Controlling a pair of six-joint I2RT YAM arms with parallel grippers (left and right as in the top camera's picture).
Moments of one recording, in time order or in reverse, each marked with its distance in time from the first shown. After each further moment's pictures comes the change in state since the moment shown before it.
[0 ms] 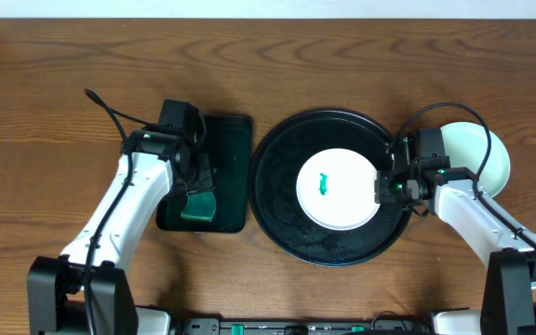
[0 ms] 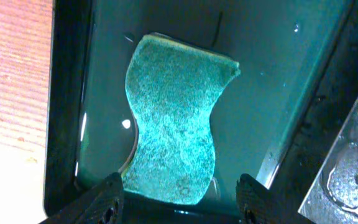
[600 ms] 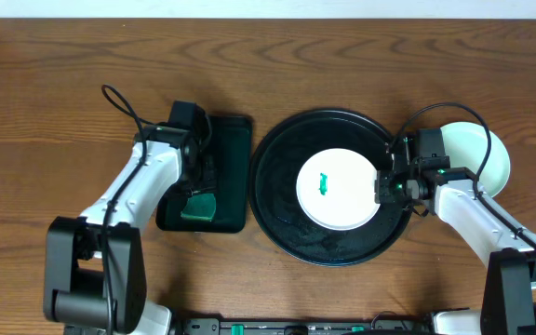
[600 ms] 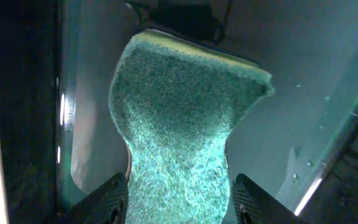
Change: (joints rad) left arm 0.000 0.138 0.000 0.041 -0.006 0.001; right arm 0.000 0.000 0.000 0.000 0.000 0.000
